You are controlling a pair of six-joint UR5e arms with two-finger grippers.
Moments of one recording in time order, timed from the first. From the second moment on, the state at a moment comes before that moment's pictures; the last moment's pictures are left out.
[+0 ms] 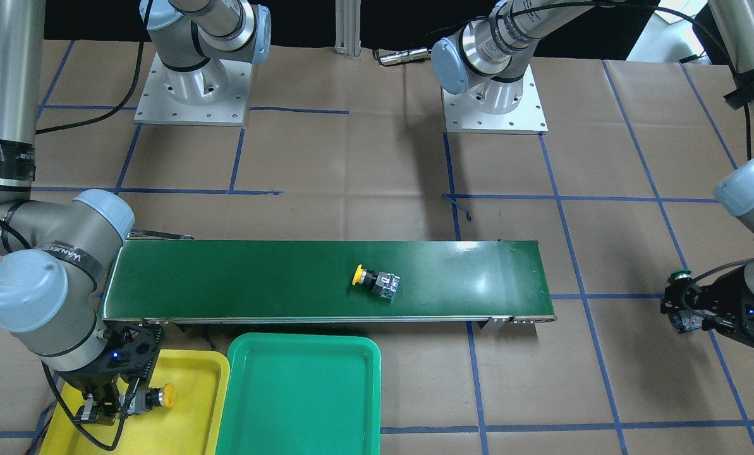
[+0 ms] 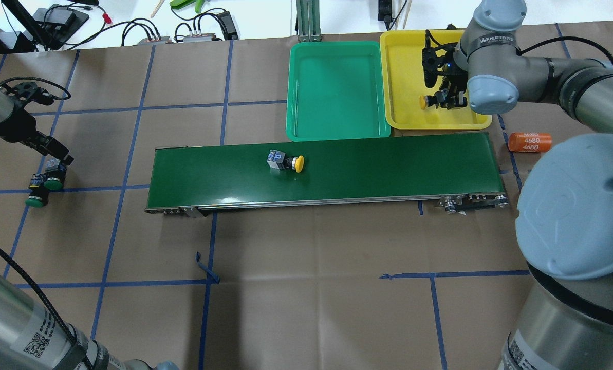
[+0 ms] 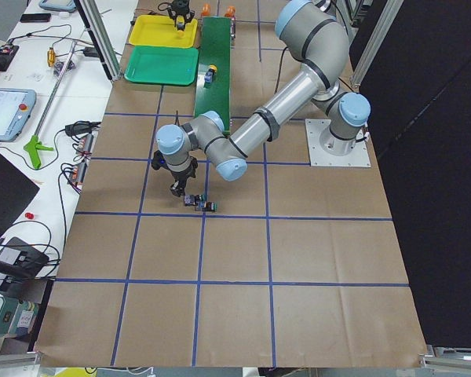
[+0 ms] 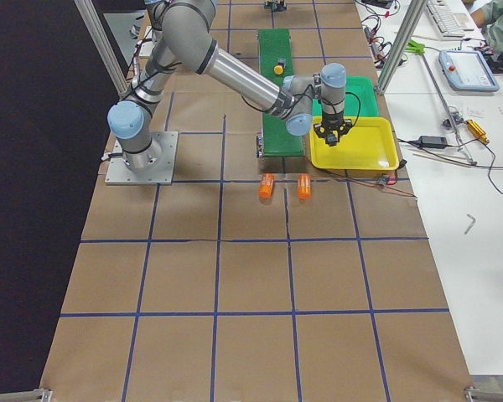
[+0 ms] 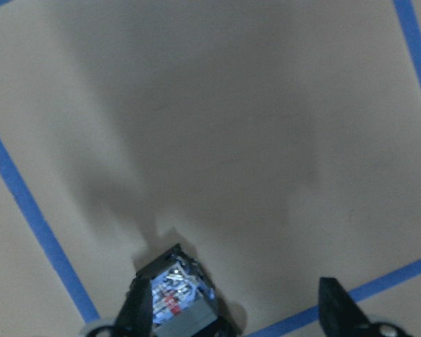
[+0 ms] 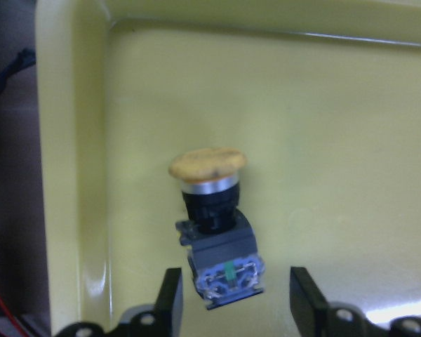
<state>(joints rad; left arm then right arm) -0.97 -2.16 -1.52 -1.08 1.56 1.00 1.44 -0.96 1.51 -2.36 -1.55 -1.69</state>
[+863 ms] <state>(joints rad) -0.93 -2.21 -1.55 -1.02 1.58 0.98 1.61 -1.27 1.52 -1.94 -1.55 -1.42</state>
